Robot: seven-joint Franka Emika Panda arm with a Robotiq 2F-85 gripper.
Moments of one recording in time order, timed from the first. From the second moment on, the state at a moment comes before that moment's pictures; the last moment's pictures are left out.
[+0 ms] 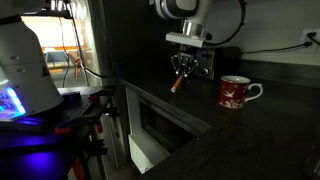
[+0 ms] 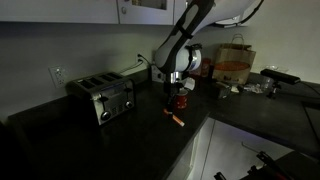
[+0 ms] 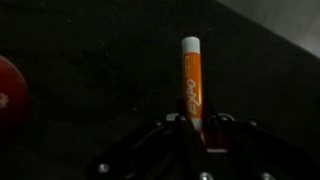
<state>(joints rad) -0.04 0.44 0.21 -2.13 0.01 2.40 -0.76</state>
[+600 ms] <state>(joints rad) -0.05 0.47 0.30 -2.12 0.09 2.42 -0.93</state>
